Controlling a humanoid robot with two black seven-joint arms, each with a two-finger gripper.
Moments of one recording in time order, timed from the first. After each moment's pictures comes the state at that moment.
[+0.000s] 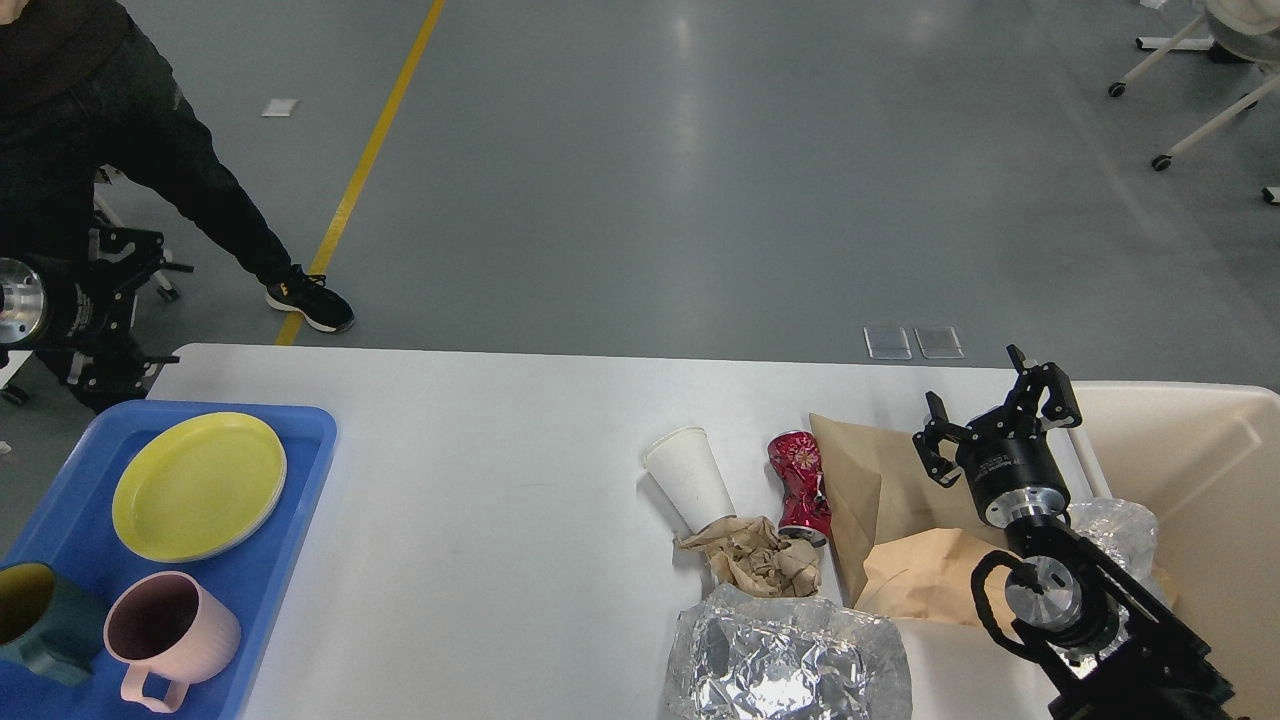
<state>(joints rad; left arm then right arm) -1.31 0.70 0.54 -0.48 -0.65 -0.54 0.40 0.27 -0.19 1.14 0.90 -0.27 0.10 0.38</state>
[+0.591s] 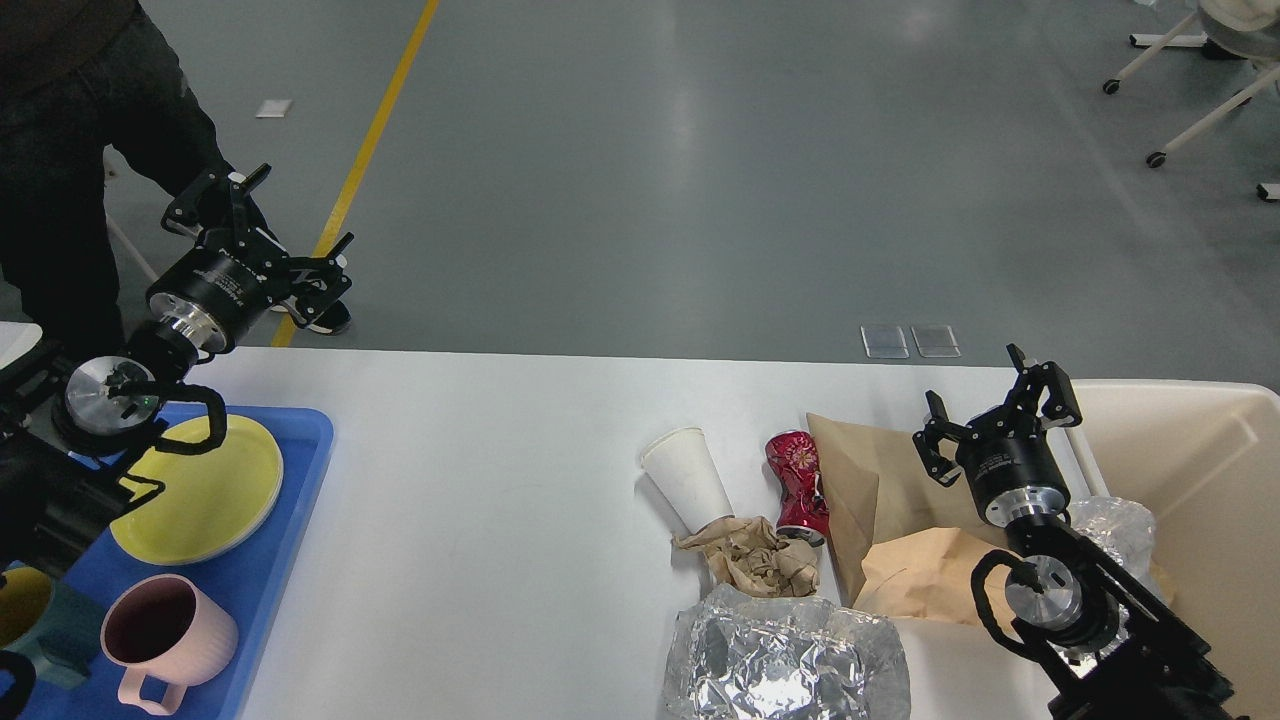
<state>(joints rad) -0.79 0.50 -0.70 -0.67 -0.45 -0.44 0.01 0.28 -0.19 1.14 0.90 -0.27 0.10 0.38</state>
